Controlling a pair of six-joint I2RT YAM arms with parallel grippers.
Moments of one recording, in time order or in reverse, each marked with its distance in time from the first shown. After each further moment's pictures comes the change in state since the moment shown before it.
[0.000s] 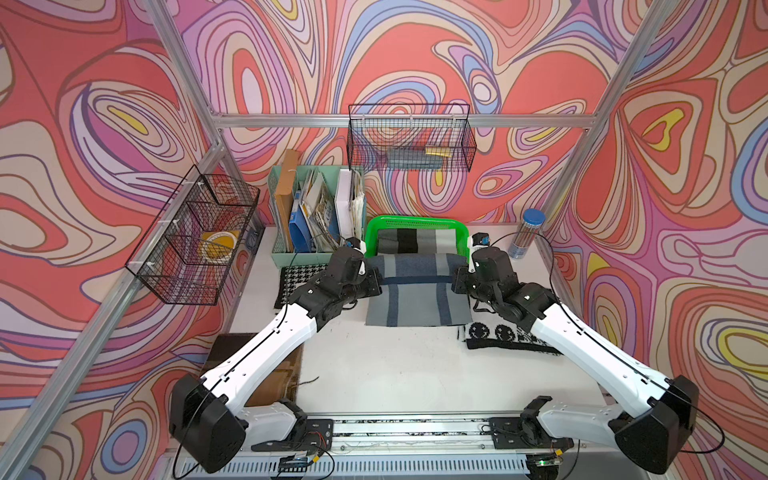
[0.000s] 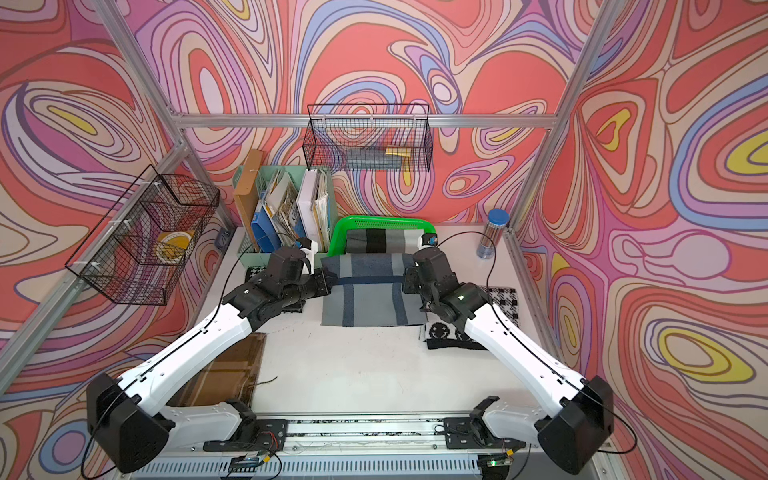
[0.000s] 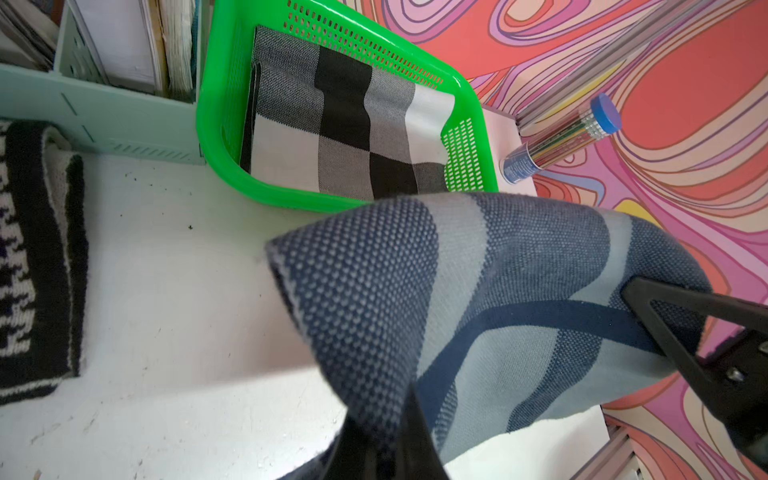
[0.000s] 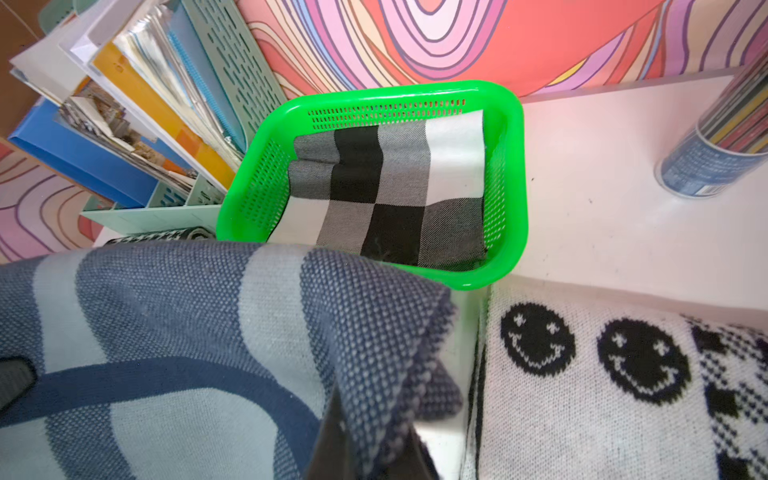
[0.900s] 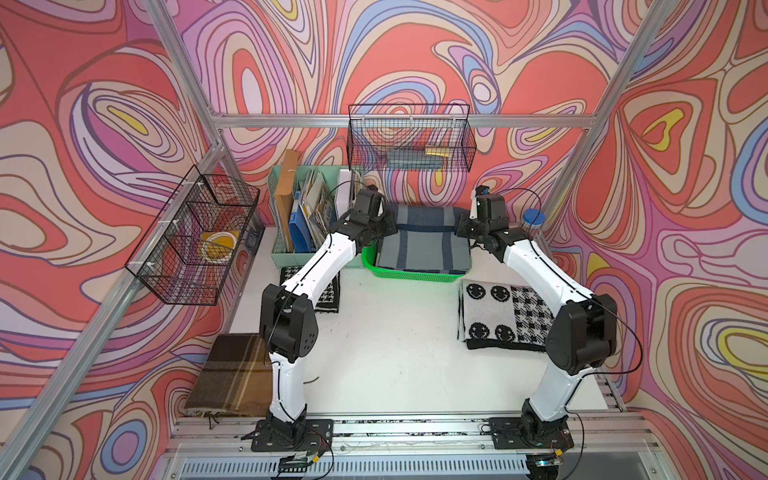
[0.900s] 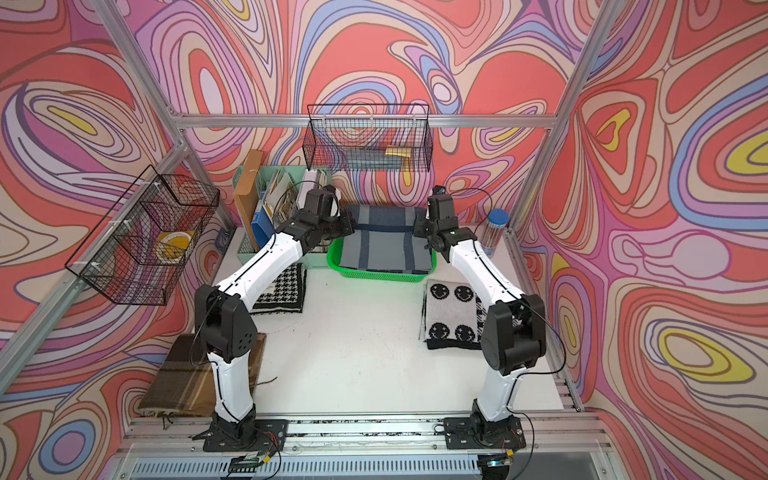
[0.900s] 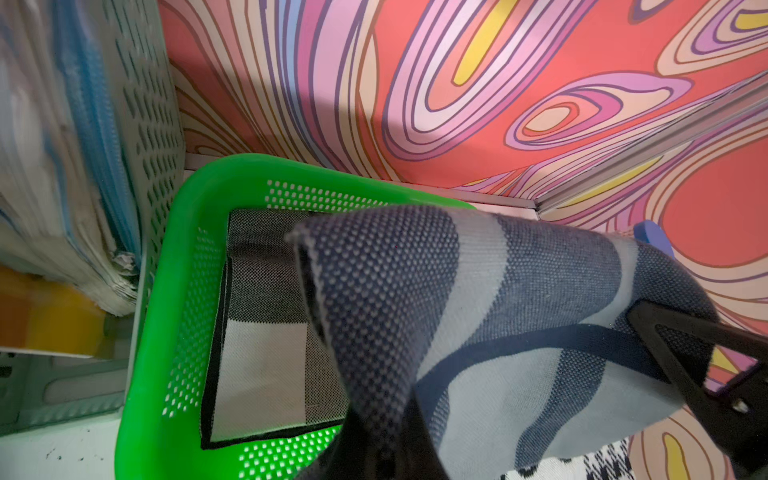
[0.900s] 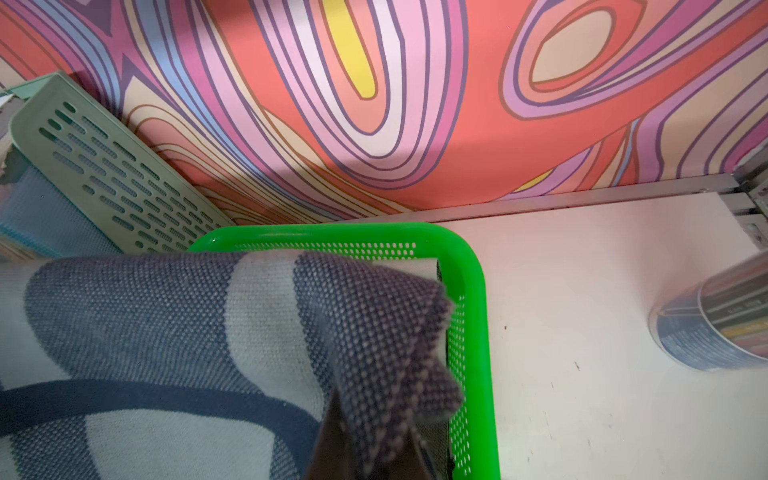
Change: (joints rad) left arm 0.129 0.699 0.767 -0.027 0.045 0.109; right arm -0.312 0.560 0.483 0.152 -0.197 -0.134
